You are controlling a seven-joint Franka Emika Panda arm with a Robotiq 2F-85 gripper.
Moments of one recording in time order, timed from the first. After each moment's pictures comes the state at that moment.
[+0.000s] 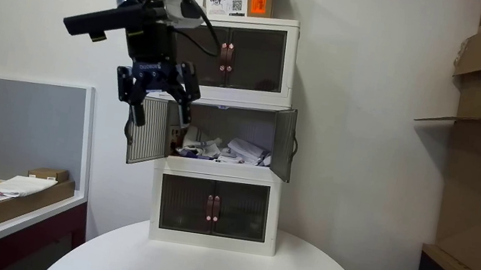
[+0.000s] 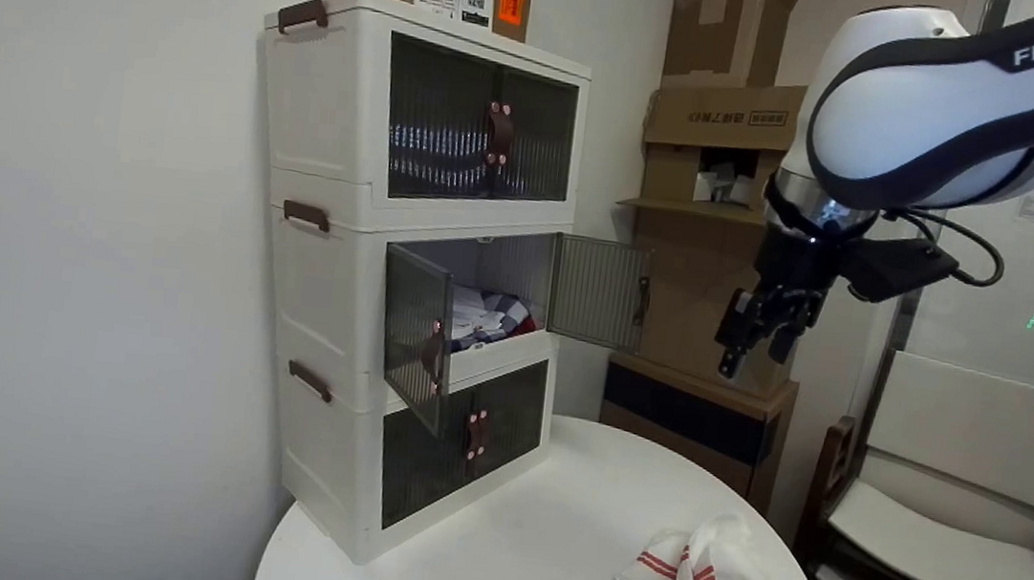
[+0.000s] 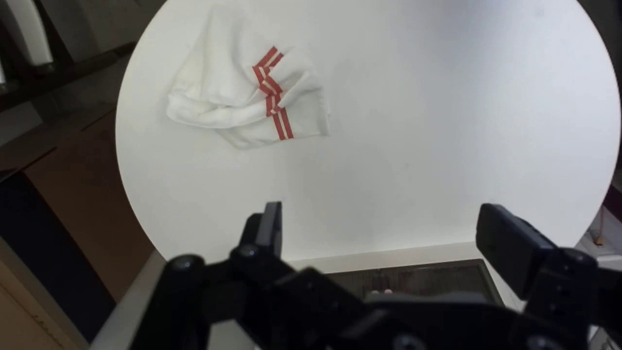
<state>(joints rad) -0.06 -0.73 -0.12 -2.59 -0.17 2.09 -0.16</state>
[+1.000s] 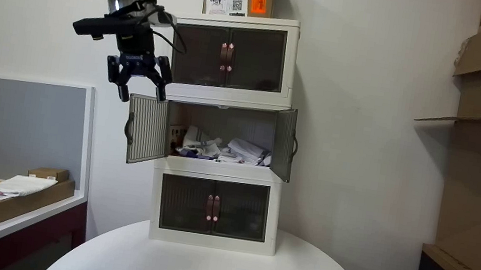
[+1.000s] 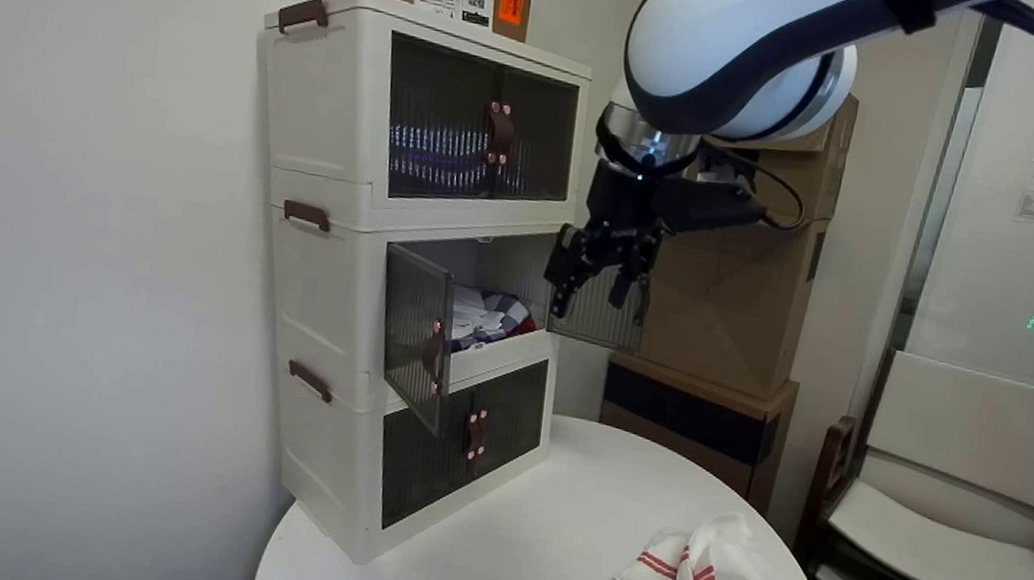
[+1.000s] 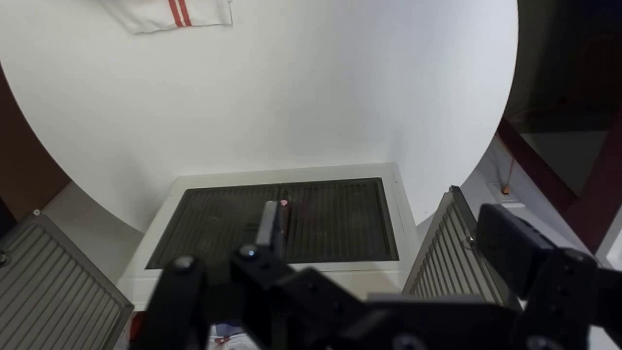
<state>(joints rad) 0.08 -0.44 0.07 -2.29 -0.03 2.14 -0.03</state>
